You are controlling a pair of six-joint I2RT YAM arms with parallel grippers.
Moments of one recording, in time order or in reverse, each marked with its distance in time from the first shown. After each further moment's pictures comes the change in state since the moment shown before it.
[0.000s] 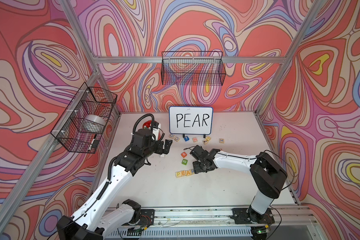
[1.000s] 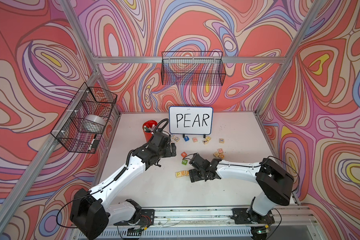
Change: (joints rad) left arm -0.133 0.190 -0.020 -0.082 -0.180 -0.396; right arm 0.123 -0.066 -0.143 0.161 -0.052 0.046
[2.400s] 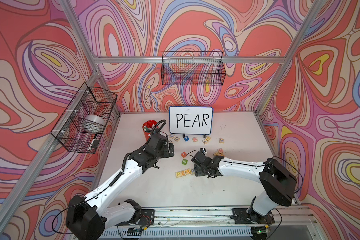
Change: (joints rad) left arm 0.000 -0.067 -0.031 0.009 -0.038 -0.004; right arm -0.052 -0.029 0.026 -0.106 0.212 0.052
